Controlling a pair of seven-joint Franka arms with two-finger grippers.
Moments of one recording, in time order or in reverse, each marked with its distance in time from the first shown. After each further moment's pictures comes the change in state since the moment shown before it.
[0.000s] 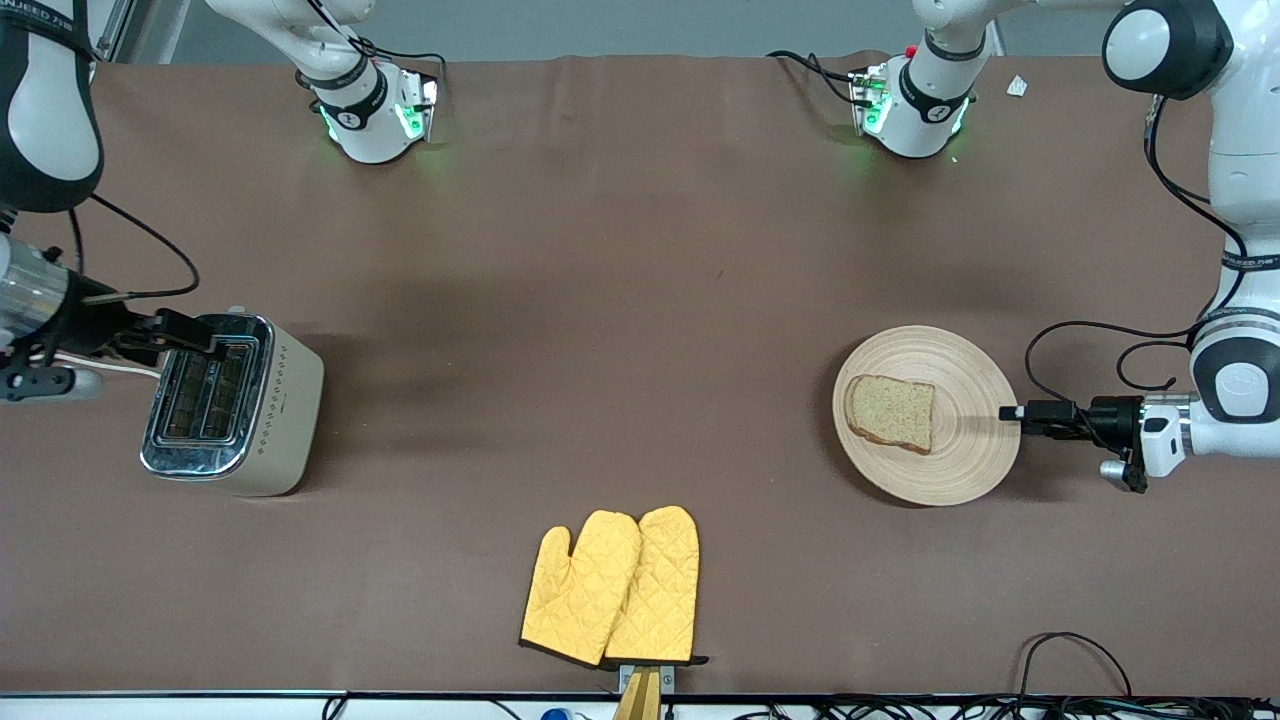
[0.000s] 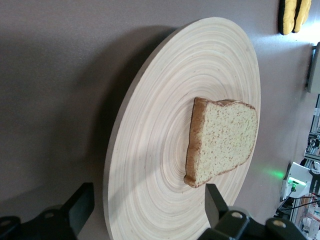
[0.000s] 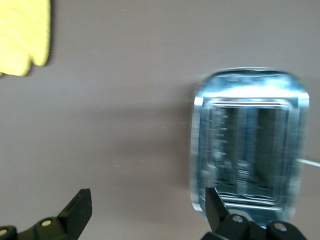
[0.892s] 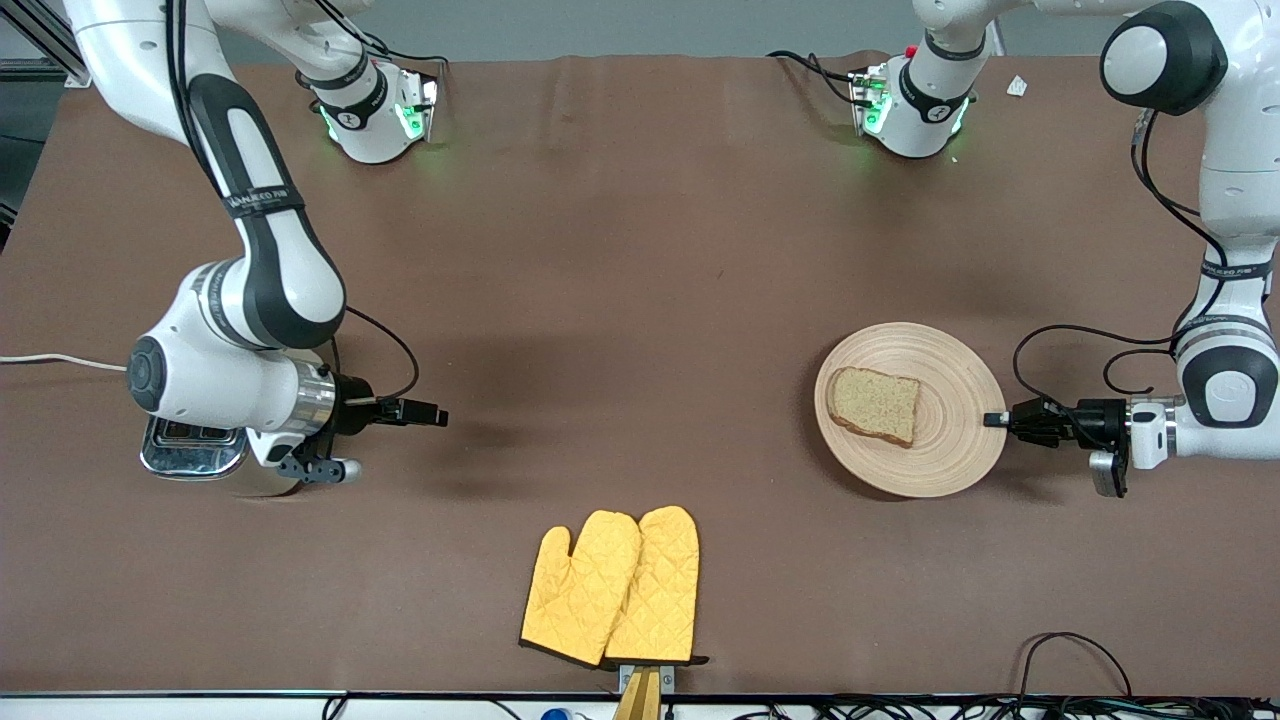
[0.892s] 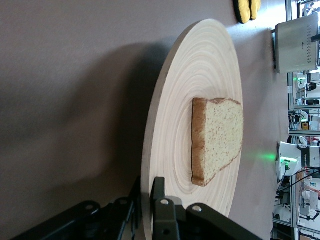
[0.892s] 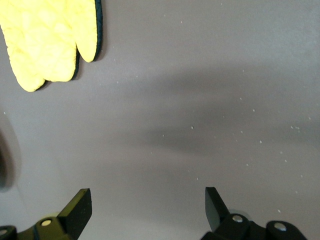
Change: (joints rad) left arm 0.012 0.044 -0.022 0.023 -0.080 -0.030 0.215; right arm 0.229 0.333 0.004 0.002 0.288 0.288 0.096
